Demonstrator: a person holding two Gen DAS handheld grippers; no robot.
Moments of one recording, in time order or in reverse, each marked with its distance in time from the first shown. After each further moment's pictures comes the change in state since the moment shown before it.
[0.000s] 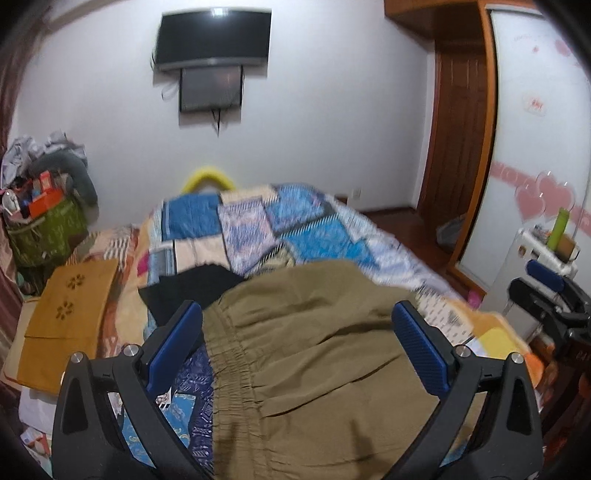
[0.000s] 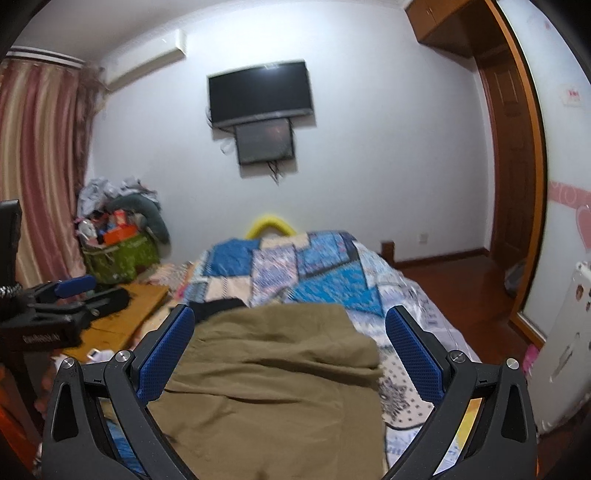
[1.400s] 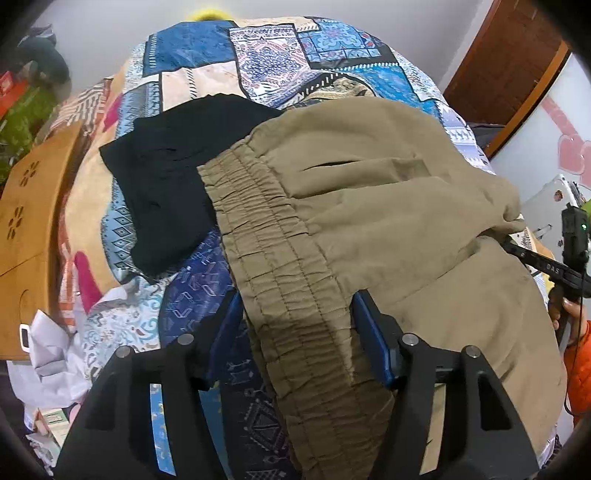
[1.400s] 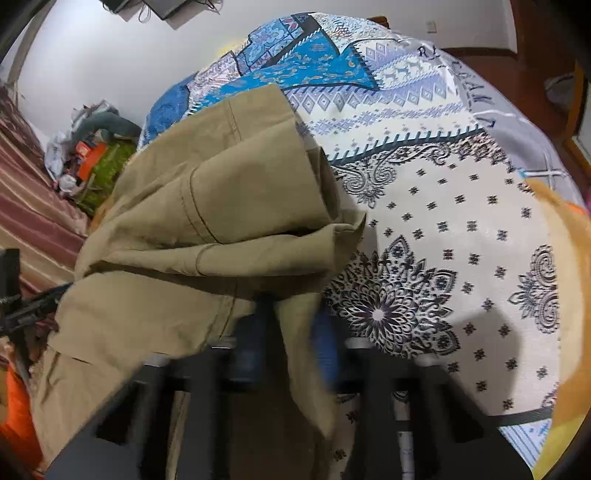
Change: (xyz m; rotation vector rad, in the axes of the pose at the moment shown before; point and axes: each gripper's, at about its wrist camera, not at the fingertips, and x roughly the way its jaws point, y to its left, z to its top) left arm 0.191 0.103 -0.074 -0.097 0.587 -0.049; right arm 0.161 -0.121 -0.092 0.277 0.704 0.205
